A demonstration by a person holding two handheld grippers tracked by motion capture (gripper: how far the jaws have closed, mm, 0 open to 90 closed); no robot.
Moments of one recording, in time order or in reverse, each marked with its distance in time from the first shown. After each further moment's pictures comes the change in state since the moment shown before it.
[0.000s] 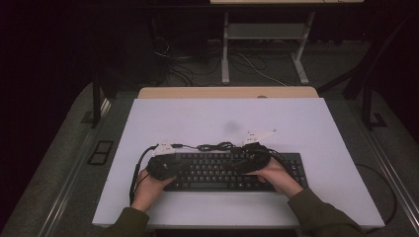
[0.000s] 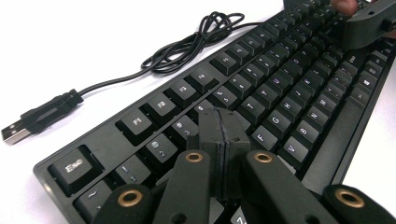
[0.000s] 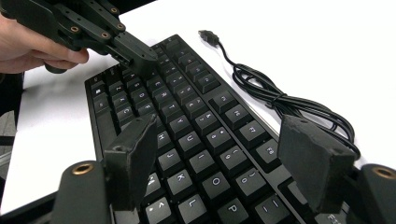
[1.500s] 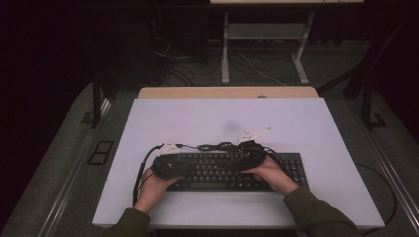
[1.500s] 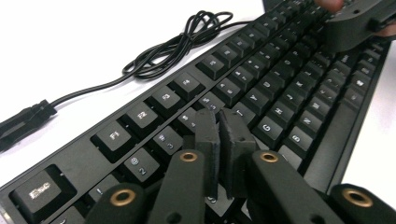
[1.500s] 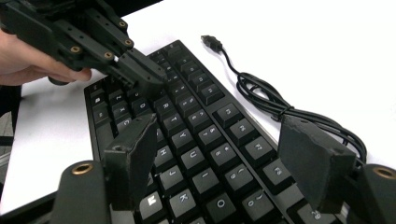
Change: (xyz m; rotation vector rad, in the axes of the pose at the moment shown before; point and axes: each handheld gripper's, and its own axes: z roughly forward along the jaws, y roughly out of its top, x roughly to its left) left arm -0.004 0.004 0.009 0.000 -0.033 0.014; right arm 0.002 0.010 0.010 0.004 0.002 -0.007
